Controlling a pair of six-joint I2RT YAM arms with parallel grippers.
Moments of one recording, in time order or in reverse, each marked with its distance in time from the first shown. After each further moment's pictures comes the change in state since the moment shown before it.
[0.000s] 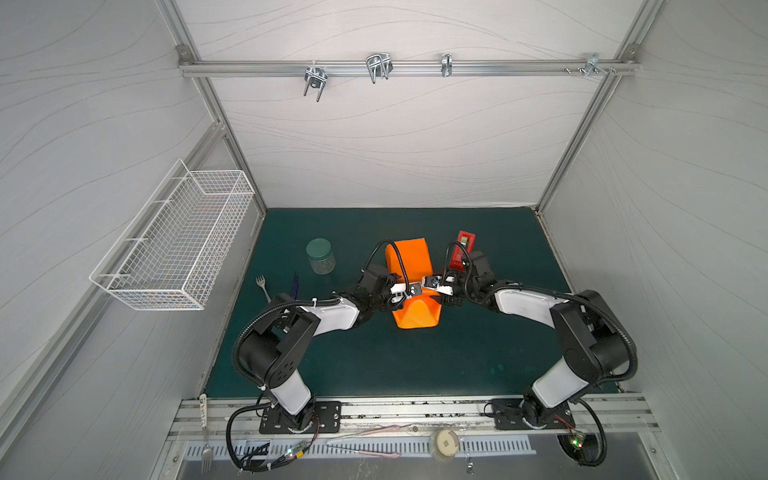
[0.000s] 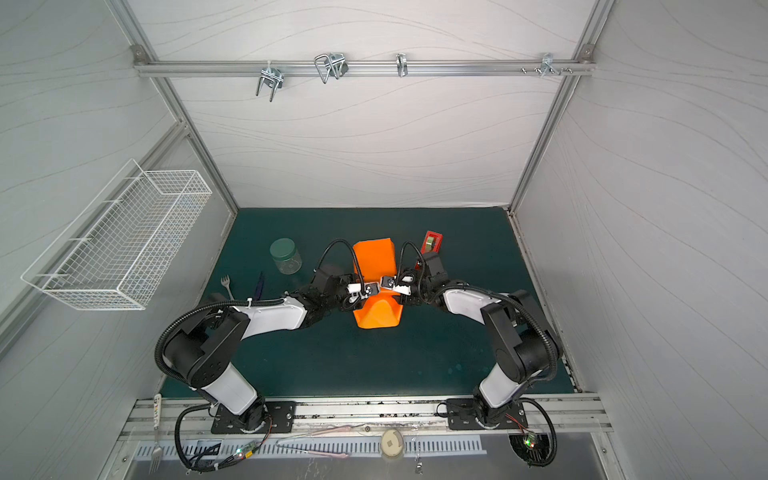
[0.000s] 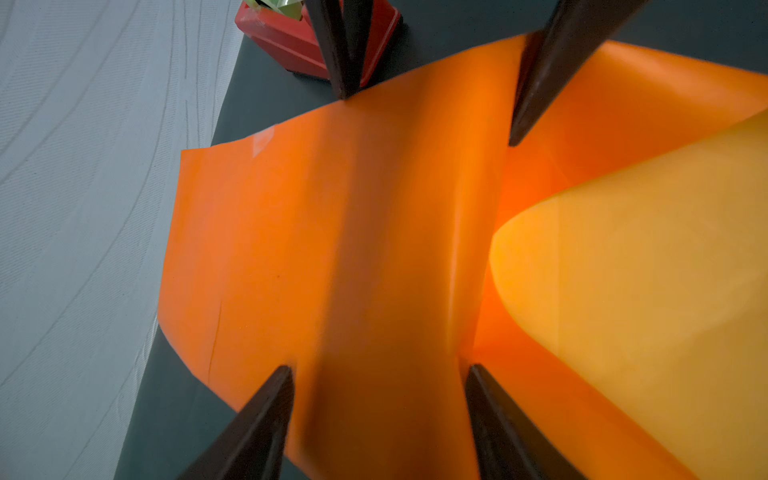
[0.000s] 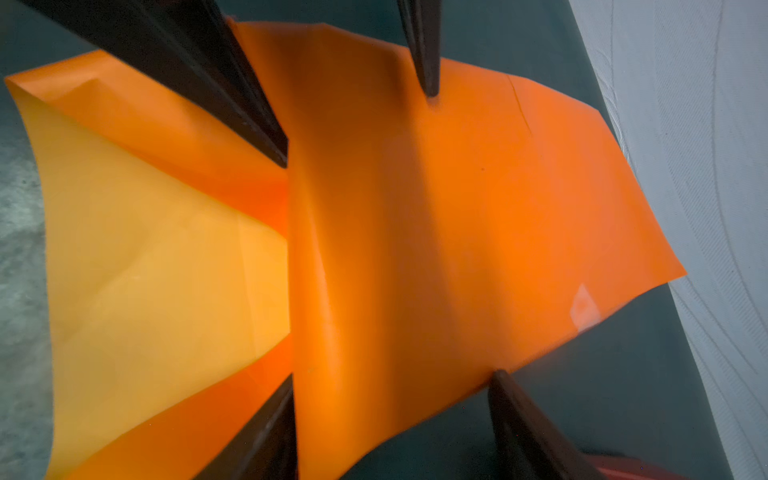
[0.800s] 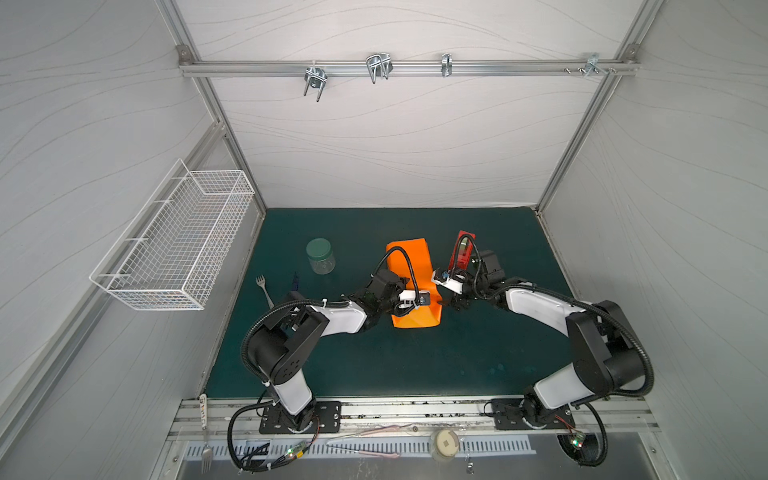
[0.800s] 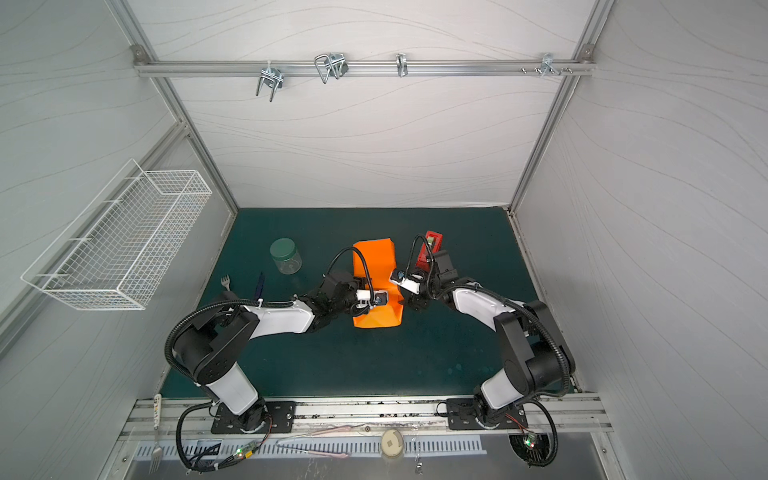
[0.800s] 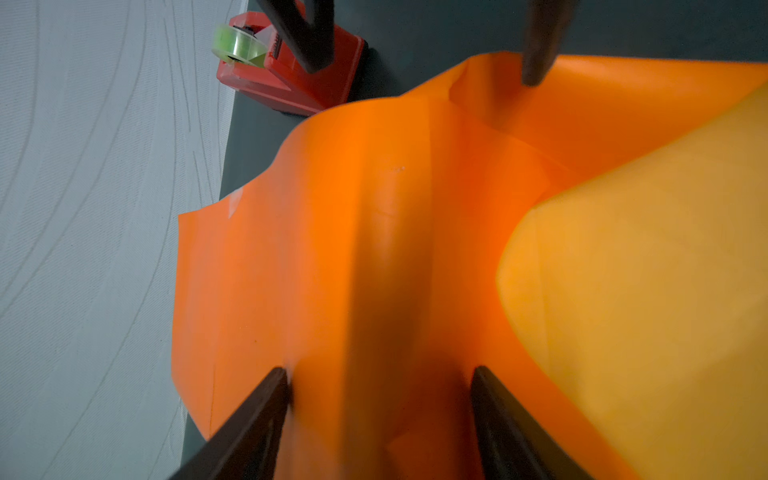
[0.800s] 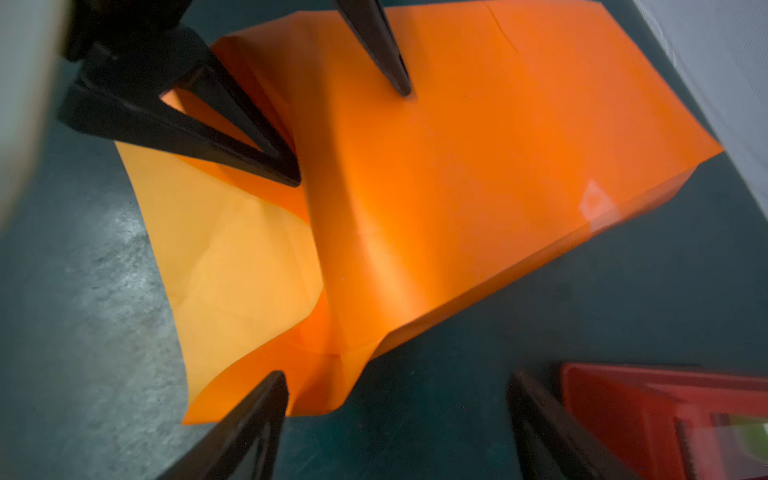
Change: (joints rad) left arm -0.072 0.043 0.003 0.059 -0.066 0.126; right arm -0.071 -0.092 0.008 -0.224 -0.050 0.199
